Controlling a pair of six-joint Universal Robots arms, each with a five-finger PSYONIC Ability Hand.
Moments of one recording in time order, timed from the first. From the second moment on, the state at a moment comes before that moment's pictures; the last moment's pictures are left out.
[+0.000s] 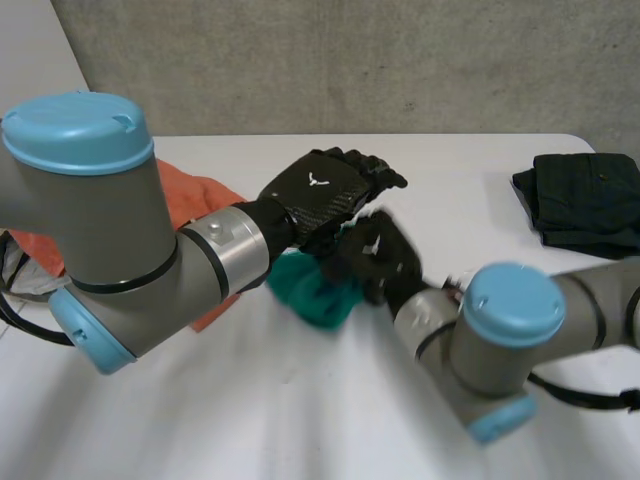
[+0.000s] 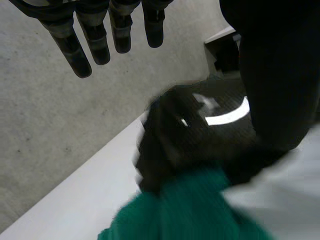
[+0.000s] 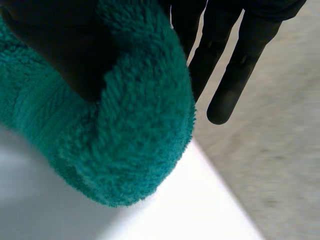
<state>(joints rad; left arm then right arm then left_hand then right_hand) 4.11 -2.00 -1.23 3.09 -1.15 3.38 2.17 -0.95 1.57 -0.60 1.39 2.60 0.19 0.21 0.21 0.20 0.05 1.04 1.15 1.17 1.20 0.94</state>
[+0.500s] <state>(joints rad) 4.10 -1.96 -1.22 3.12 -1.15 3.37 1.47 -0.64 0.97 -0.87 1.13 2.89 0.20 0.21 0.21 0.20 0.05 1.04 1.15 1.18 1.20 0.95</state>
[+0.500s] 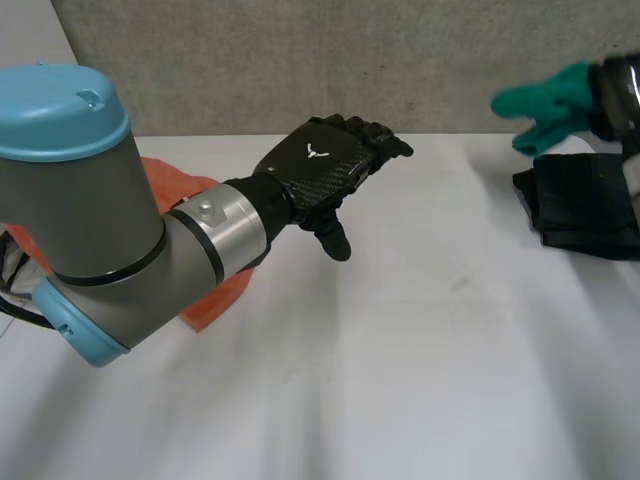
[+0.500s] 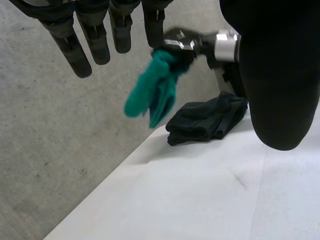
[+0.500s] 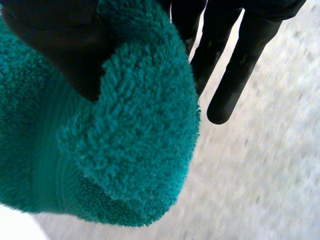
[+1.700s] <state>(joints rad) 4.02 -1.90 -1.24 3.14 -1.16 3.35 1.11 -1.06 1.24 -0.27 1.35 2.65 0.20 0.21 0.21 0.20 0.05 0.23 0.22 0.22 0.22 0.05</state>
